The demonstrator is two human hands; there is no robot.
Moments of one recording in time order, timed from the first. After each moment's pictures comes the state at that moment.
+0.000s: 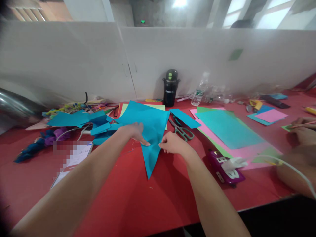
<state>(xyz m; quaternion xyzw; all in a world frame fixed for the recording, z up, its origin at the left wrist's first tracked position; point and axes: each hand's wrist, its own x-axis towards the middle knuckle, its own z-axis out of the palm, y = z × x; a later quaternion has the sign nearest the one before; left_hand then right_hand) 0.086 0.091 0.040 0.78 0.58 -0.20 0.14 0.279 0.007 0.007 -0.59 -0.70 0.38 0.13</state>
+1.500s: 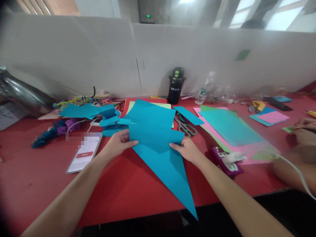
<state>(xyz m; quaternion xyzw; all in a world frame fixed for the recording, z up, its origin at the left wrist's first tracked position) -0.009 -0.005 0.001 0.63 0.40 0.37 0.55 0.304 -0.044 -0.023 -0.56 -0.61 0.46 0.32</state>
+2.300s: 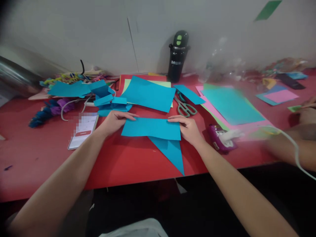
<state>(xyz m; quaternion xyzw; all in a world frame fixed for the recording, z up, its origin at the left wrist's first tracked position) -0.011 0.008 -0.008 0.67 0.44 0.34 0.49 0.316 -0.053 -0.036 -0.48 -0.64 0.39 0.46</state>
